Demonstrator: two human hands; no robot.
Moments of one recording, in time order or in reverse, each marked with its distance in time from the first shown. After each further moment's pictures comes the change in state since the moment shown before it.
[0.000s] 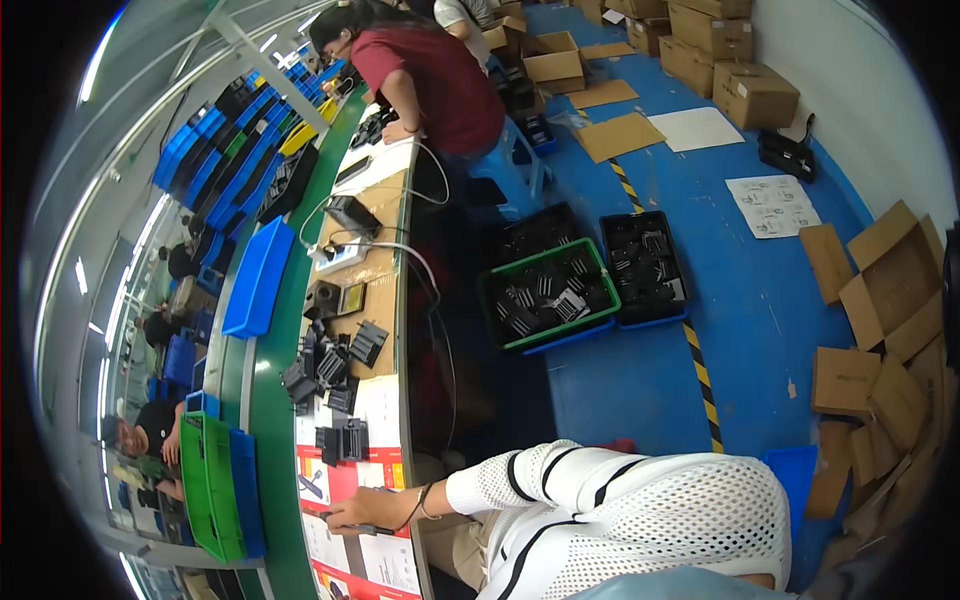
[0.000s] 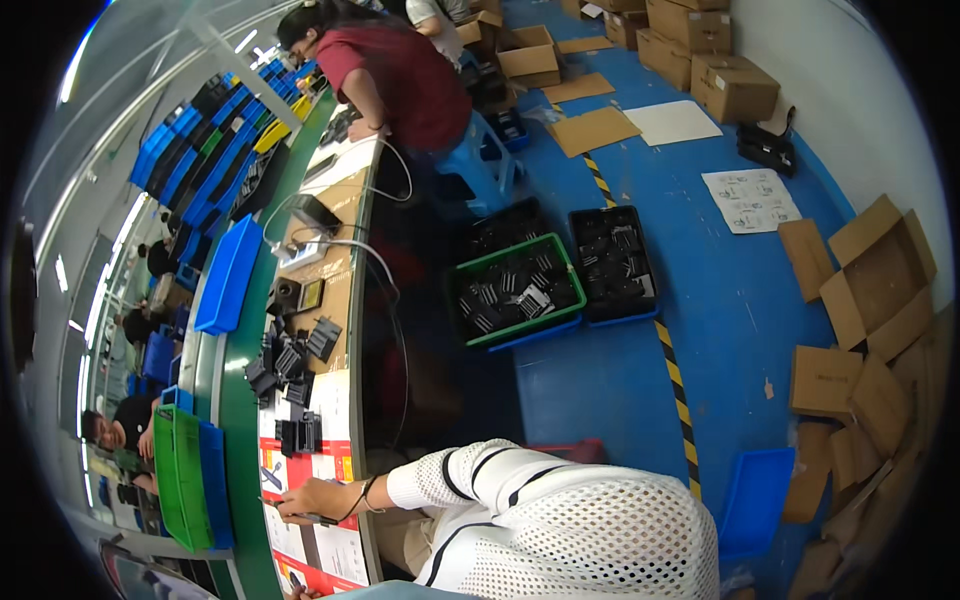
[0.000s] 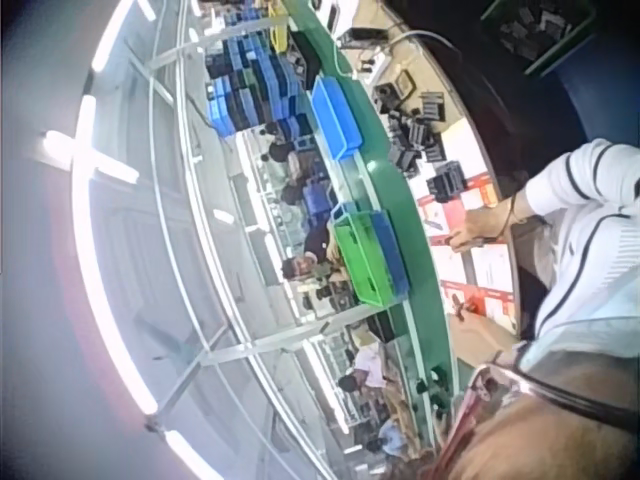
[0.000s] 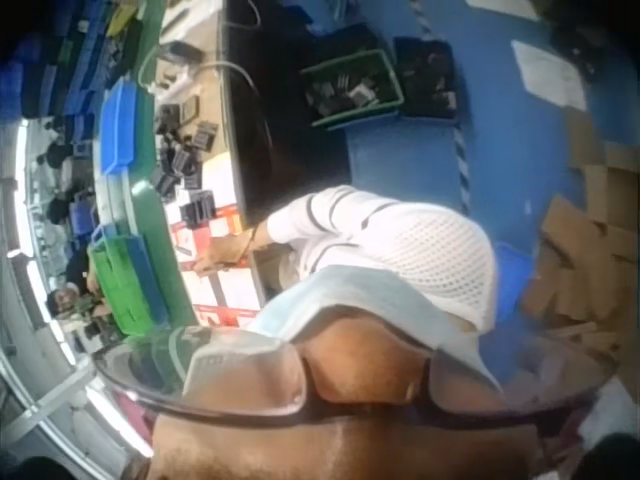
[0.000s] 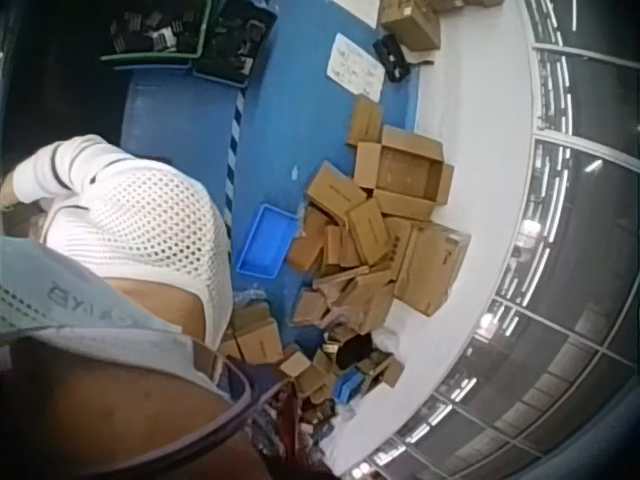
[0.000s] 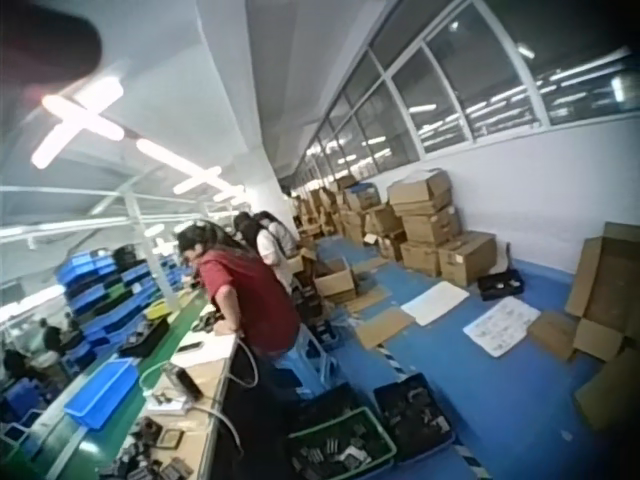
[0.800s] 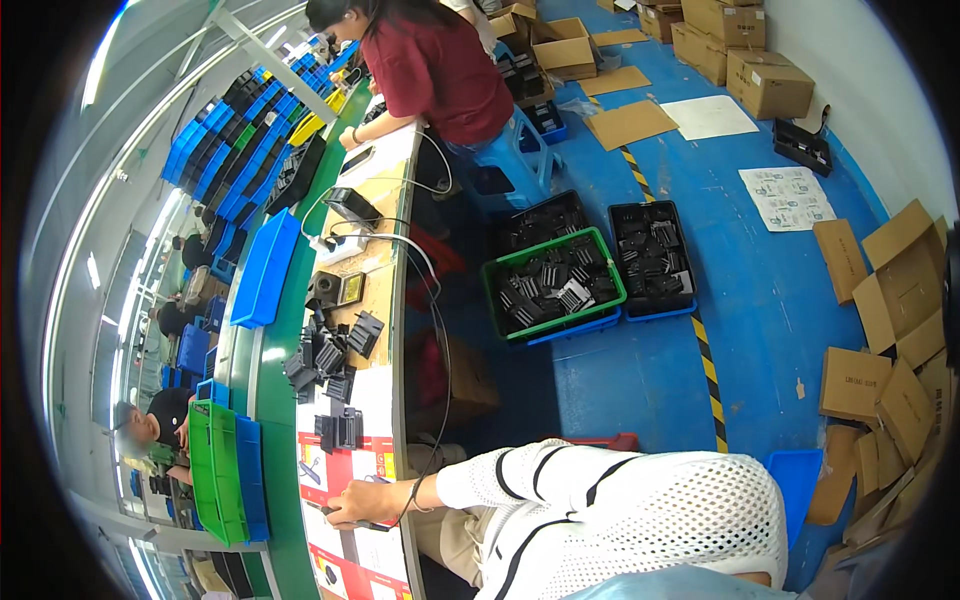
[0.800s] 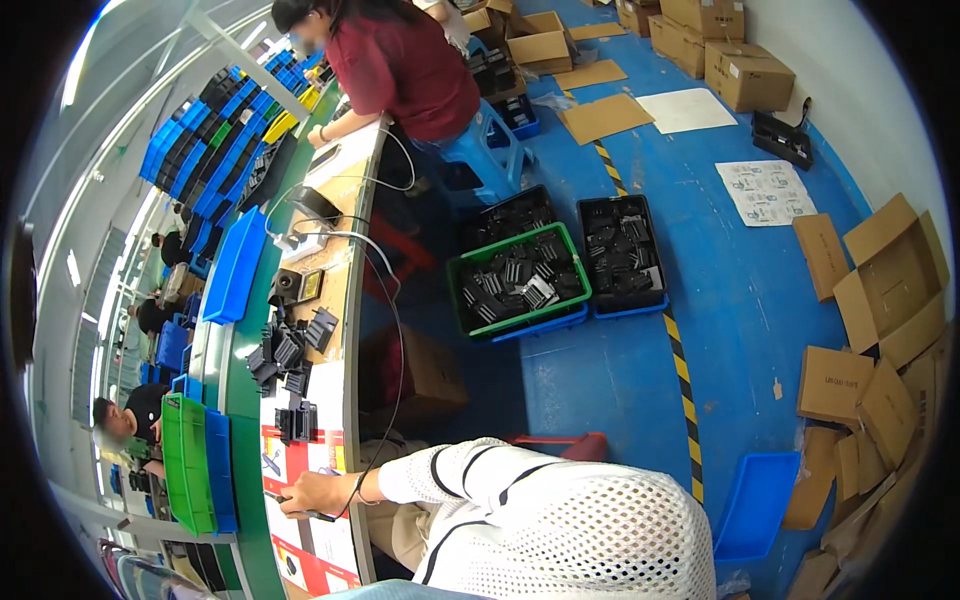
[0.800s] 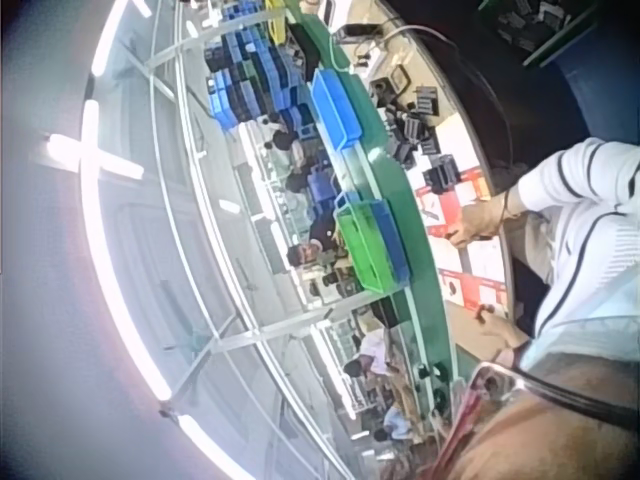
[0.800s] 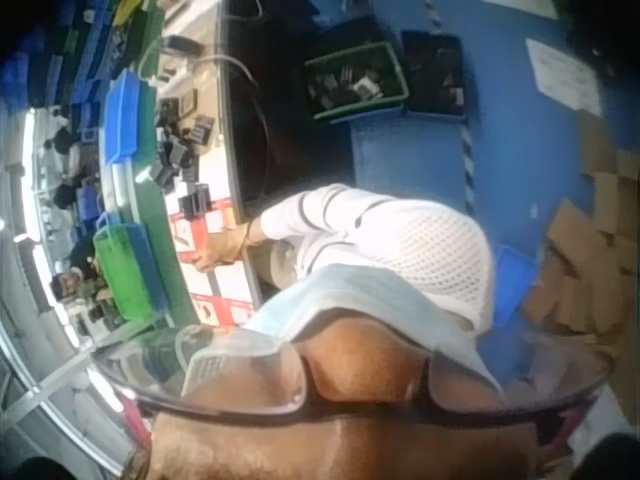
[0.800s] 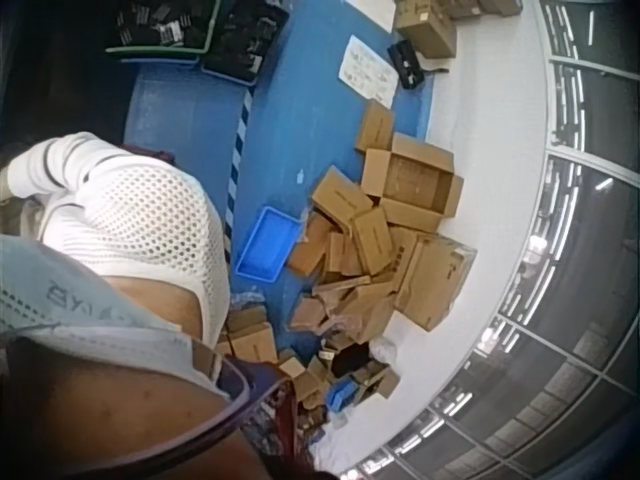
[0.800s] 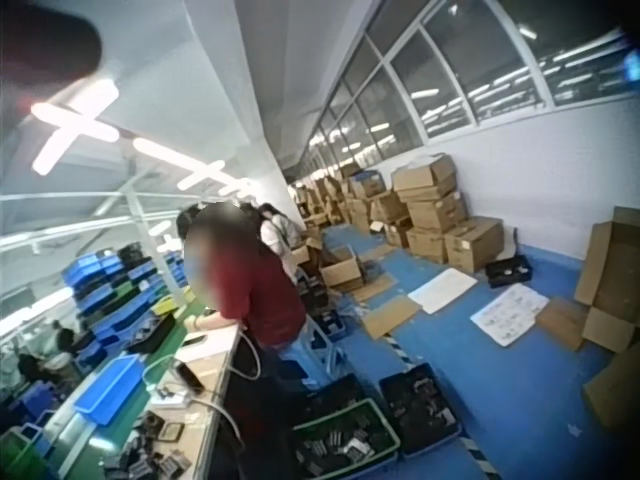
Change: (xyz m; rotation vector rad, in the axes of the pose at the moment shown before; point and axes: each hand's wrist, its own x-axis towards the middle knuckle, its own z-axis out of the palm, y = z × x) left_hand -0.071 -0.100 0.127 -0.308 0.241 -0.048; right_hand -0.012 0.009 -0.009 -0.102 -0.085 -0.129
